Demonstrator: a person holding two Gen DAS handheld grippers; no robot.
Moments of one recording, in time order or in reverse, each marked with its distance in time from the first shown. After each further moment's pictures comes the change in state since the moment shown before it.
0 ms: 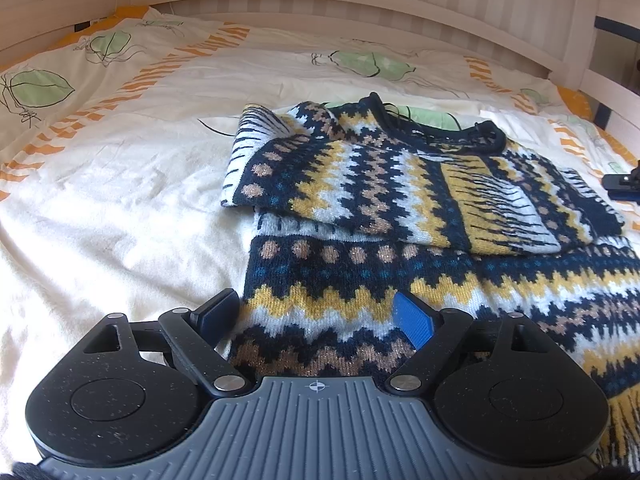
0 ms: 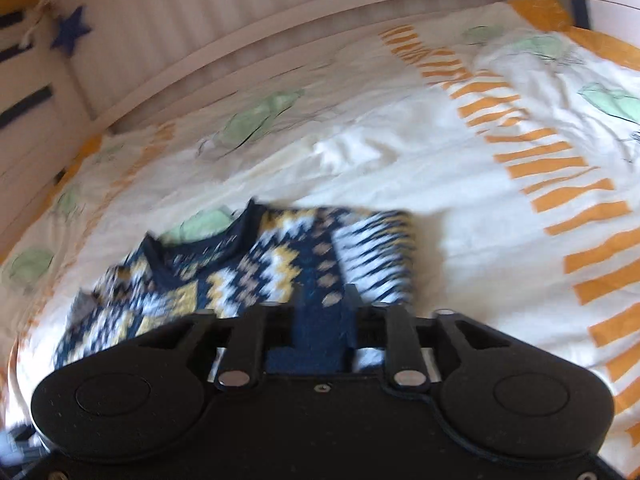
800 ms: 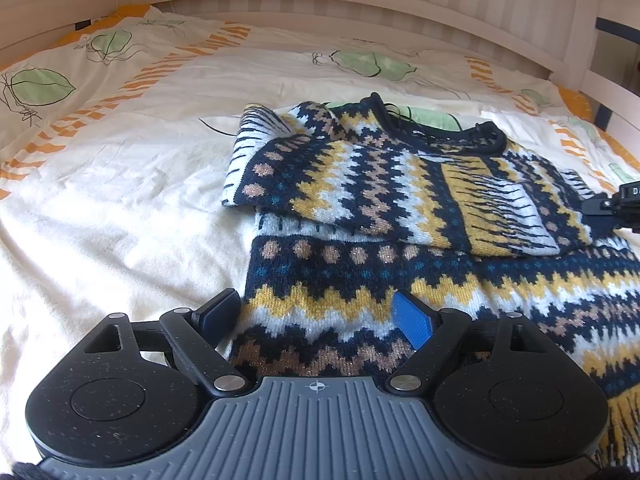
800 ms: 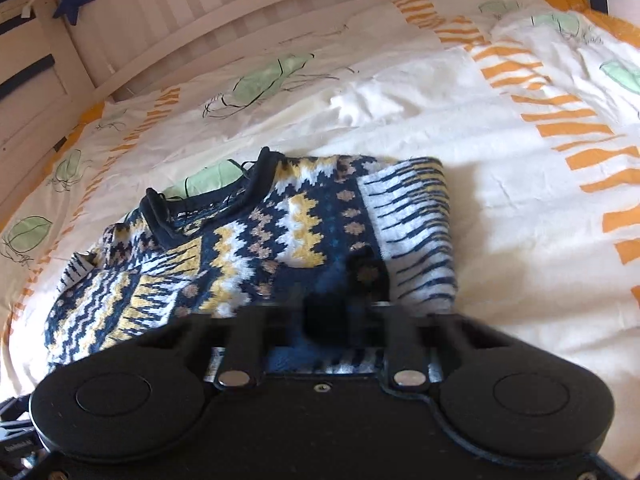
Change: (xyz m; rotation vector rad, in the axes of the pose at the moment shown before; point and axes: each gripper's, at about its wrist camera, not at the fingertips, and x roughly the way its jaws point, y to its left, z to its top) left arm -0.001 0.001 0.000 -0.008 0.001 0.000; right arm 0.020 0.017 -0.011 0.020 0.070 -0.002
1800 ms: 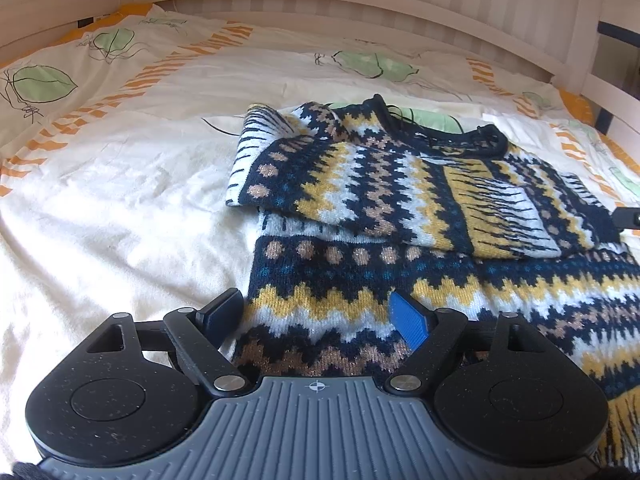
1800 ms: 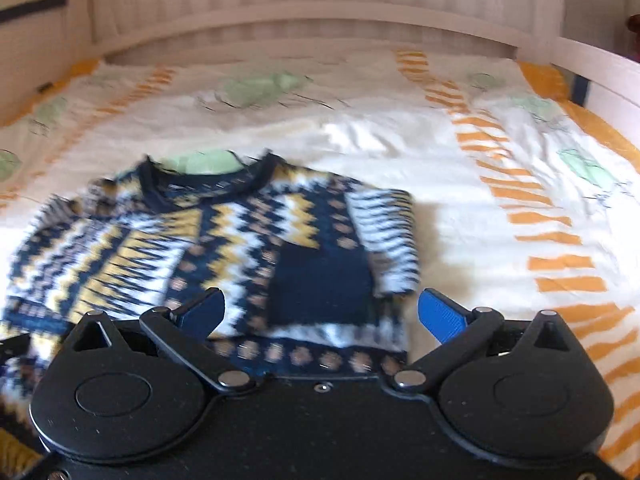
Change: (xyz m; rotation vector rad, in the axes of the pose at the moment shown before) left arm -0.001 0.003 0.000 -0.011 -0.001 -0.004; right arm -0.039 0.040 -0.033 -0.229 -0.088 -0.196
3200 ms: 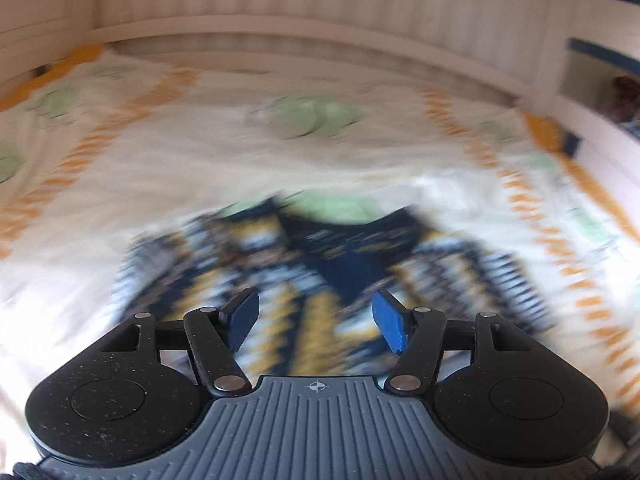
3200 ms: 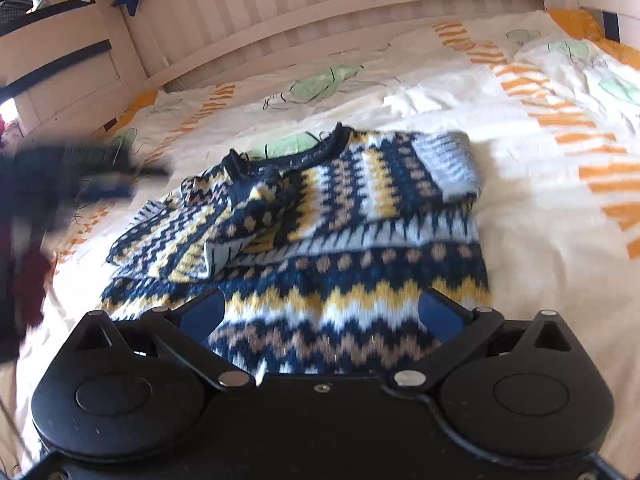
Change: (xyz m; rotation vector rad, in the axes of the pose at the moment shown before) left arm -0.021 -0.084 0.093 0.032 -0.032 -0.031; right arm -0.041 0.011 -0.038 0.113 -0.010 0.229
